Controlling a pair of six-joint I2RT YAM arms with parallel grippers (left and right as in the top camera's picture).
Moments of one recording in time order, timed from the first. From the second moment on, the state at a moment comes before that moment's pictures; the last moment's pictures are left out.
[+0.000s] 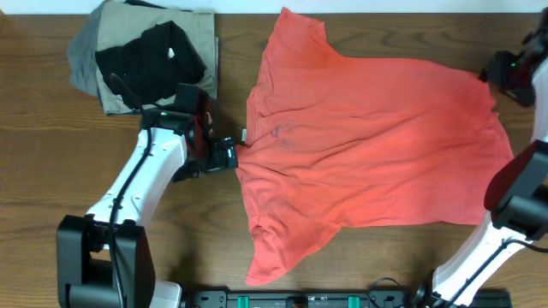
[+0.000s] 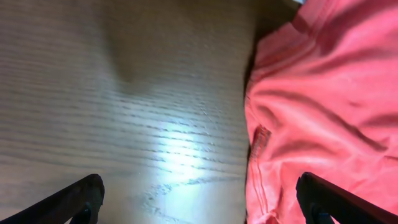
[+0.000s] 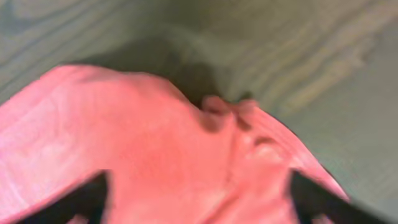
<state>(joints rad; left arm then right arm) -0.18 1.62 1.11 -0.96 0.12 -0.36 -0.41 2.13 1.99 -1.06 0.02 0.27</state>
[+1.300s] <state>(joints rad) -0.43 1.22 0.93 -1.23 0.31 -0.49 -0.48 1.65 1.70 -1.49 -0.12 0.36</state>
